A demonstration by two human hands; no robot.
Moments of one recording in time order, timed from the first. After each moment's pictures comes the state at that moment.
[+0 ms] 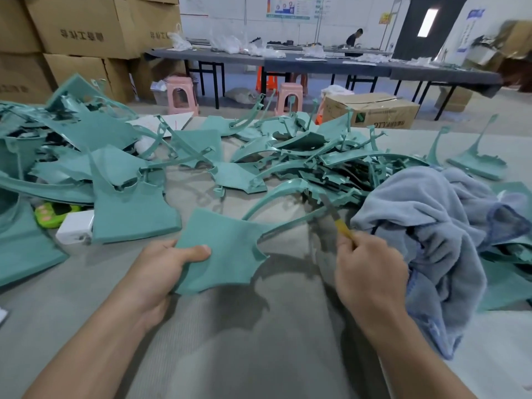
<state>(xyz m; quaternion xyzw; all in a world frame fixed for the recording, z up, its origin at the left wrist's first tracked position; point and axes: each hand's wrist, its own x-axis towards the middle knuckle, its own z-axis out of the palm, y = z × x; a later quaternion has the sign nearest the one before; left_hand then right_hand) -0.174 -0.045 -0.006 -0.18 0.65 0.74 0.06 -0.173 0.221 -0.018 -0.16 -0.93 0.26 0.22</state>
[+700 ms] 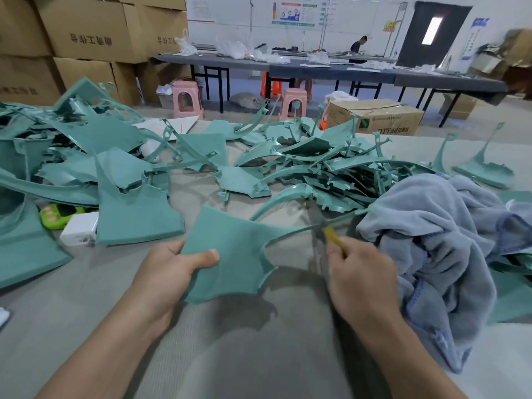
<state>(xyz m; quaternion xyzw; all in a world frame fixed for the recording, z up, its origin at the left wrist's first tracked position) -0.172 -0.042 -0.010 -0.15 0.68 0.72 0.03 -0.178 0.216 -0.026 -0.06 -0.93 0.28 0.21</state>
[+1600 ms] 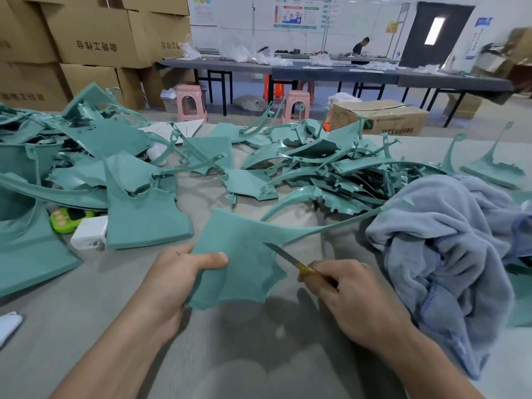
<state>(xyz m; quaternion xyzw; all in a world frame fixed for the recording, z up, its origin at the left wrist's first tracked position) -0.173 -0.047 -0.010 -0.13 0.65 0.75 0.05 -0.168 0.217 -0.027 0.13 -0.93 0.34 0.06</state>
